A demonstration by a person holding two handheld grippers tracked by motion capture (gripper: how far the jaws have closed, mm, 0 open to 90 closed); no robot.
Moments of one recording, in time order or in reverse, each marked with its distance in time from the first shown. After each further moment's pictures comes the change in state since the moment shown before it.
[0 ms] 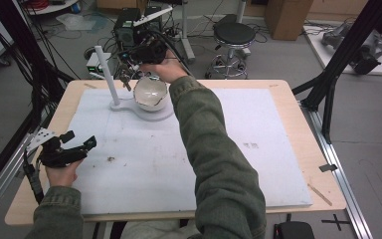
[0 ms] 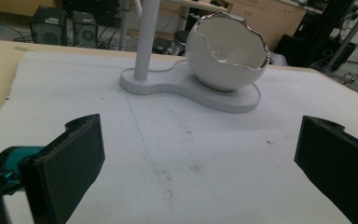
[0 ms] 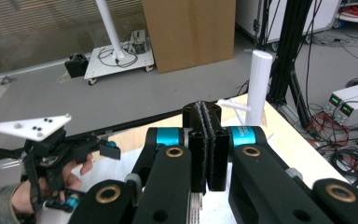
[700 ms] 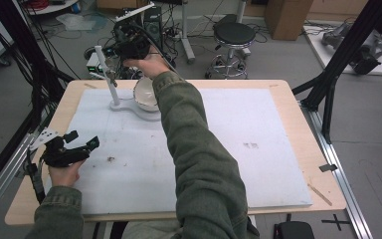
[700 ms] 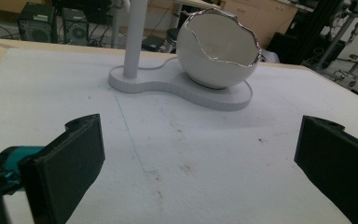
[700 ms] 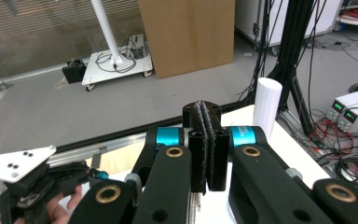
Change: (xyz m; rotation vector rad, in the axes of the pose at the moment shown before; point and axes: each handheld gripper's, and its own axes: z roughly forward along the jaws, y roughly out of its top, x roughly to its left) left arm -0.003 -0.002 0.005 0.012 -0.032 -0.002; right arm -0.006 0.018 0.042 -0.007 -0.003 0.008
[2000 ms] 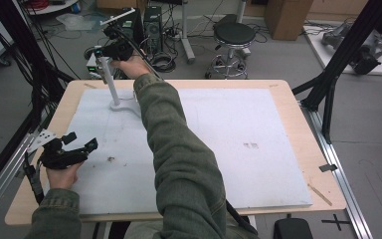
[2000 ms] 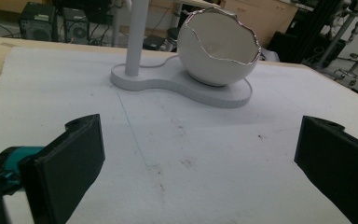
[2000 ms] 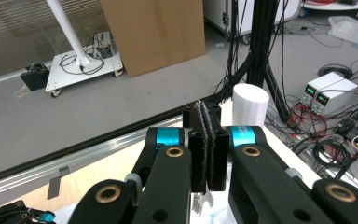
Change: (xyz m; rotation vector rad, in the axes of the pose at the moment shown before) left arm 0.001 -0.002 -0.006 0.001 0.004 0.004; right arm -0.014 0.001 0.060 0.028 -0.127 0.064
